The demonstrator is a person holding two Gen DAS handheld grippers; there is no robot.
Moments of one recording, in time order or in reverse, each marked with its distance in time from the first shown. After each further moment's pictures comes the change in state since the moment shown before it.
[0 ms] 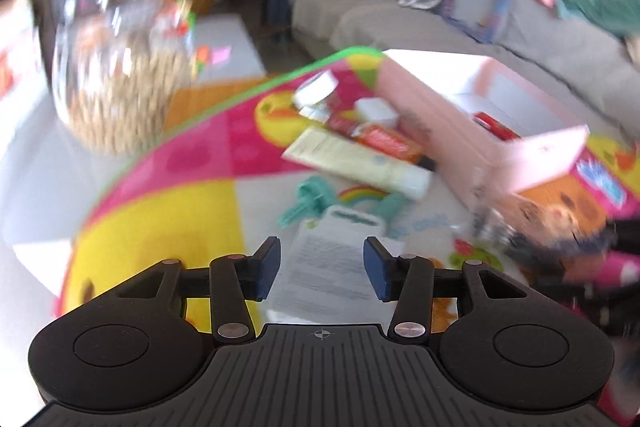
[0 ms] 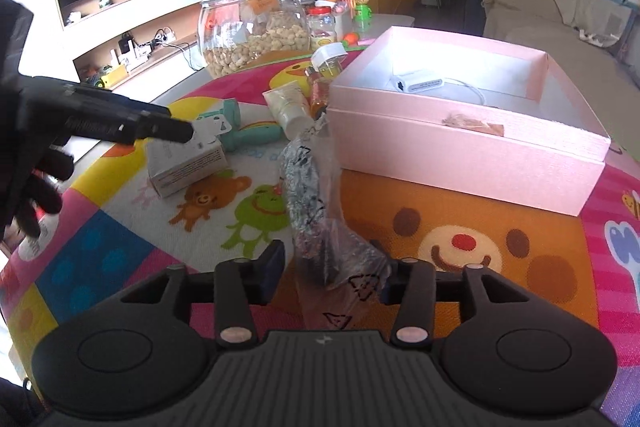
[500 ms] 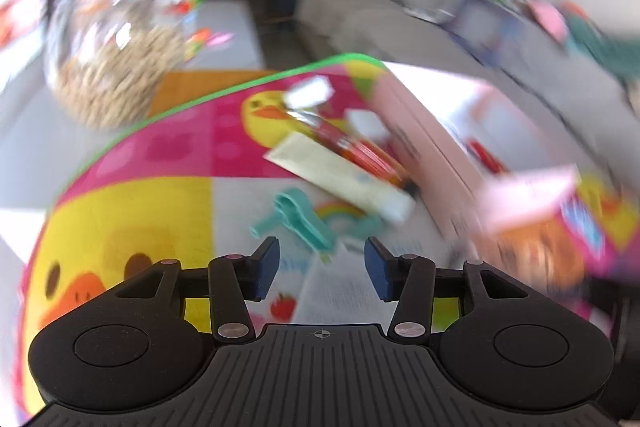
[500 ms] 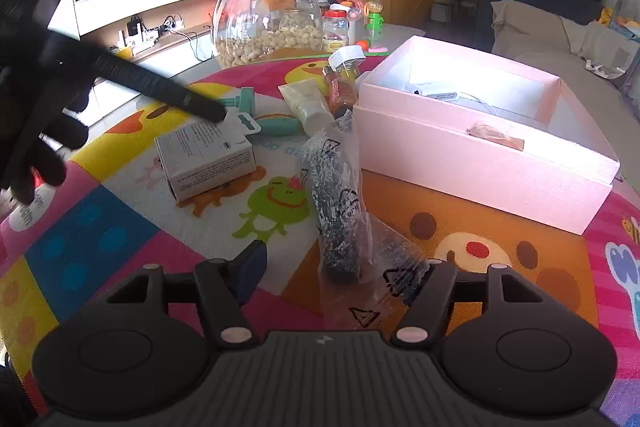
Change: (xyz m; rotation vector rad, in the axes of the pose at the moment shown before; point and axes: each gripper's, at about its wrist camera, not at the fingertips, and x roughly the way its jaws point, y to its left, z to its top) left arm 0.008 -0.006 0.018 -0.151 0.003 -0.036; right arm 0.001 0.015 -0.003 -0.071 -0.002 -0.029
